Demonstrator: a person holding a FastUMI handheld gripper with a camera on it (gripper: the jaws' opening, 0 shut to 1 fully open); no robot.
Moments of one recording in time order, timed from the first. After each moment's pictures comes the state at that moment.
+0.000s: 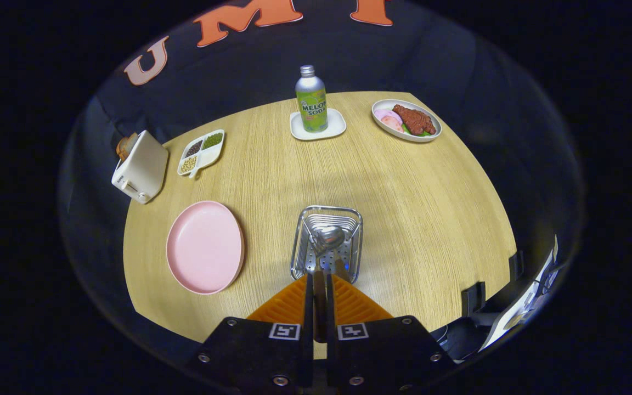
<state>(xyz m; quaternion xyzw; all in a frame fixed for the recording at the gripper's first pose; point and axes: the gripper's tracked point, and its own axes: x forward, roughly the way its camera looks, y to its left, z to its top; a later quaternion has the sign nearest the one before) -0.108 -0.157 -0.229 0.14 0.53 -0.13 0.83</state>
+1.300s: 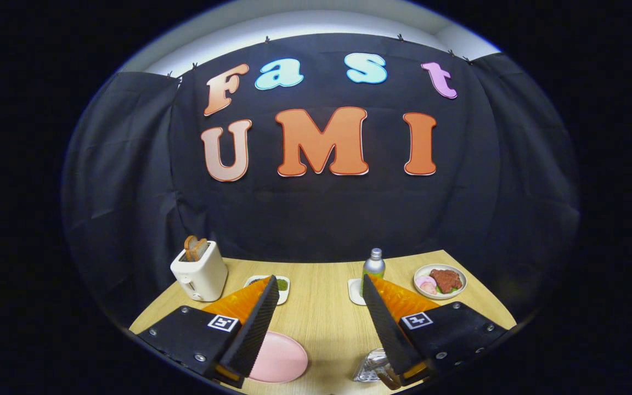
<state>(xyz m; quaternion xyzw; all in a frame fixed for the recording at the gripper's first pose) 0.025 -0.095 -0.036 0.05 0.14 -0.08 0.99</state>
